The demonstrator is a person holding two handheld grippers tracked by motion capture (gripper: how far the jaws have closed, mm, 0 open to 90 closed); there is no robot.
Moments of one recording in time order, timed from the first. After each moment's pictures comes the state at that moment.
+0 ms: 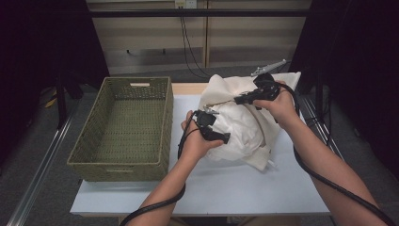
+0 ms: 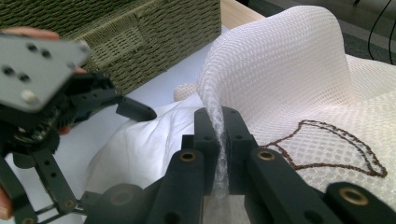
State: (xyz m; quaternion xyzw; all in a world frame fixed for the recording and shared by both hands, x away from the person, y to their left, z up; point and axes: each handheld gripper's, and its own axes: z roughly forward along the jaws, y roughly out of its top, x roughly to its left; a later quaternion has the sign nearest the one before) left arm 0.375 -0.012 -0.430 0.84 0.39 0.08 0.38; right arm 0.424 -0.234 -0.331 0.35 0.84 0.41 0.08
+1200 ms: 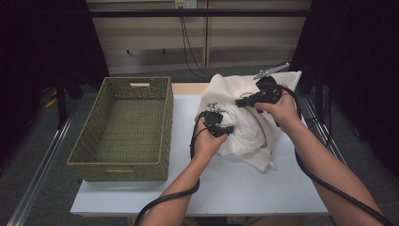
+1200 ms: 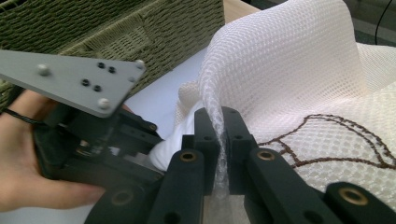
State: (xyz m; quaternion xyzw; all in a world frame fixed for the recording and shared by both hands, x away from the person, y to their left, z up) left arm 0.392 -0.043 -0.445 0.79 0.41 0.04 0.45; right arm 0.415 -0.238 -0.335 0.36 0.83 0.42 0.07
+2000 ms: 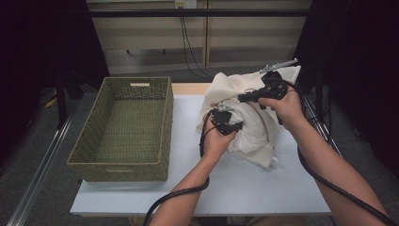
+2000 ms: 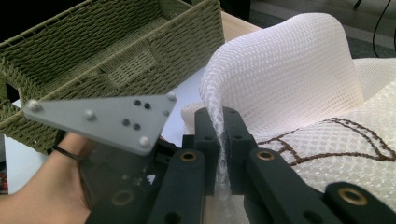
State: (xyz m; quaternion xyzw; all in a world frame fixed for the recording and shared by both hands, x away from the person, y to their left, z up) left arm 0.396 -0.063 -0.446 0.78 0.40 0.06 0.49; right arm 0.410 -0.244 -0.317 0.37 0.81 0.45 0.07
